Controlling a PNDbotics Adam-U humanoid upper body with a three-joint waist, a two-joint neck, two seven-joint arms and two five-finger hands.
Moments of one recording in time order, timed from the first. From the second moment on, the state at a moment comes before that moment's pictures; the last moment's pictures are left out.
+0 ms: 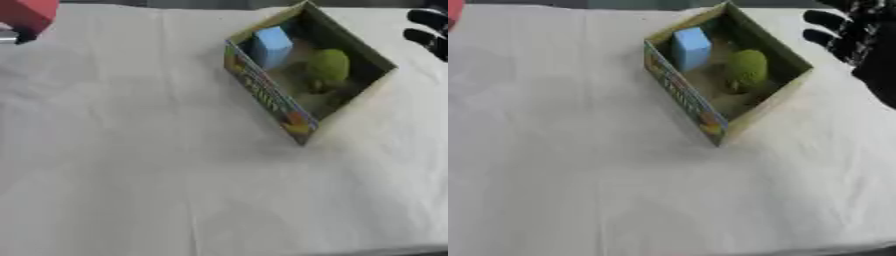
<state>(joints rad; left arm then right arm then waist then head) -1.22 0.49 -0.05 -0.92 -0.49 -0.27 -0.60 -0.02 -0.76 -0.39 -1.98 -0.86 -0.16 0.66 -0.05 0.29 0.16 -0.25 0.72</state>
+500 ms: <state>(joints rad) -0.94 0.45 -0.11 -1.36 -0.22 0.01 -0.40 -0.04 -0.89 -0.36 -1.98 -0.86 -0.26 0.68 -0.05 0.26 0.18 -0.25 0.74</state>
